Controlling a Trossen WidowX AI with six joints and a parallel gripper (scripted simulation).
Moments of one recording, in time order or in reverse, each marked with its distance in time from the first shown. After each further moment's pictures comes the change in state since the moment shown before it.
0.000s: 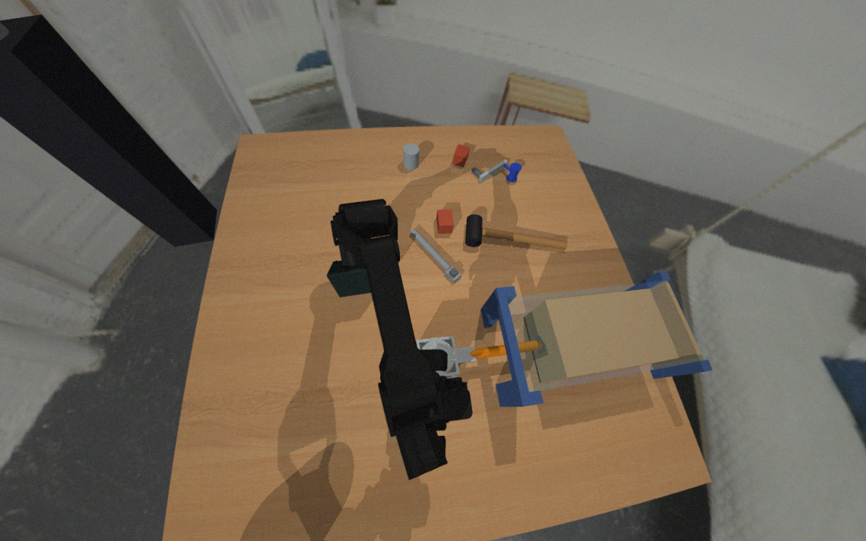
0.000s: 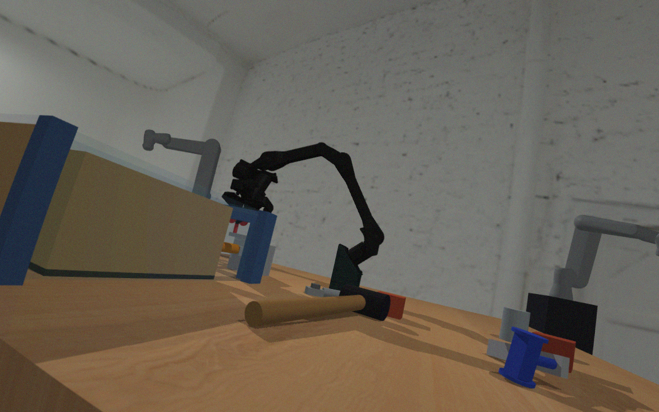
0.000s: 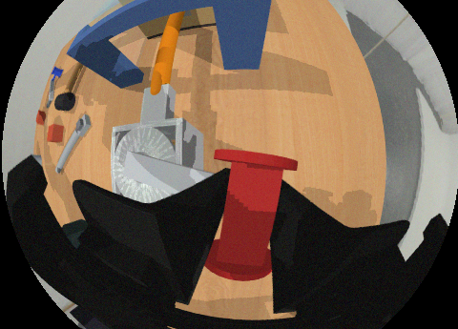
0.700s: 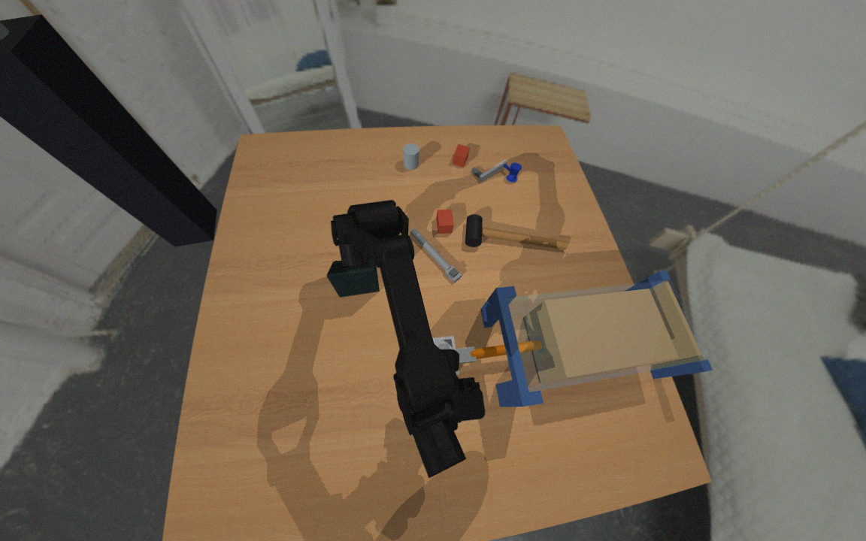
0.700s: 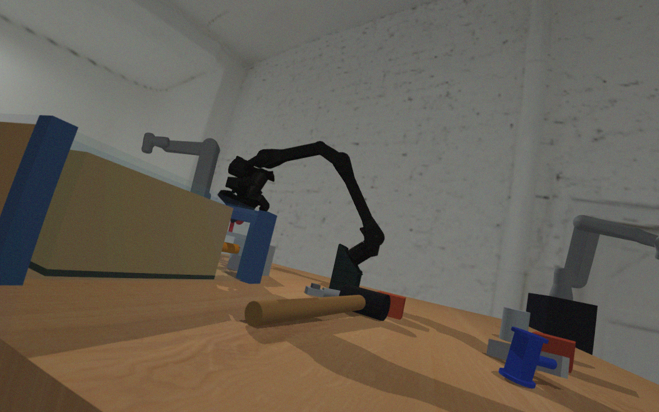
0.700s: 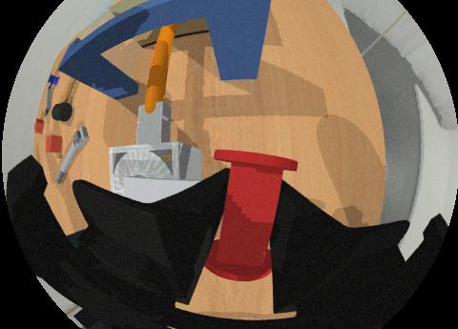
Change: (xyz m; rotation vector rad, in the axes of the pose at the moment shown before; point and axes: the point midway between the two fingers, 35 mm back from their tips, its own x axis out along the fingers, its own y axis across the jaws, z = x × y) arm 0.009 0.002 0.020 0.016 0.003 -0.007
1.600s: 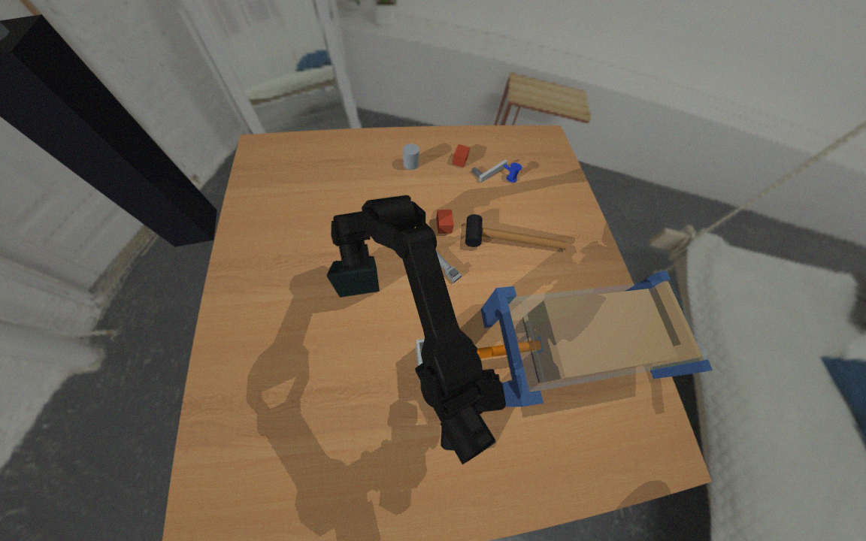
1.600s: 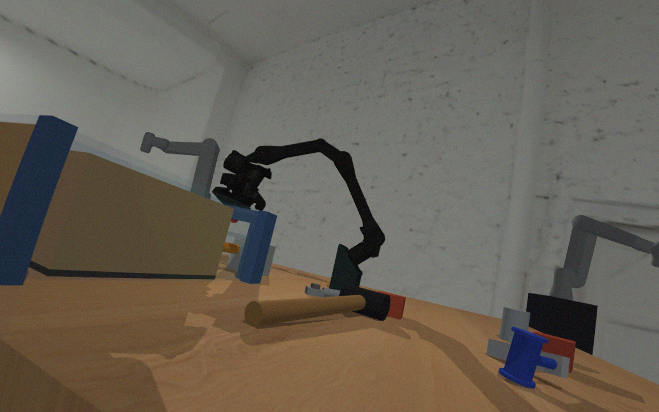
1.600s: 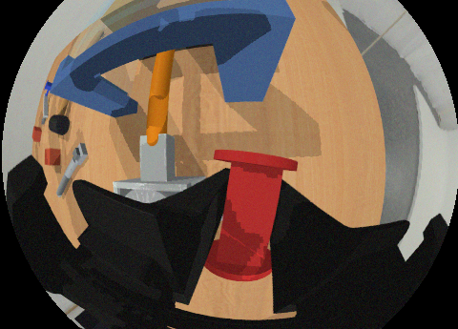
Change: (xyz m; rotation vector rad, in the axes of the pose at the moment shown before) arm 0.013 0.015 0.035 -0.011 -0.008 -0.010
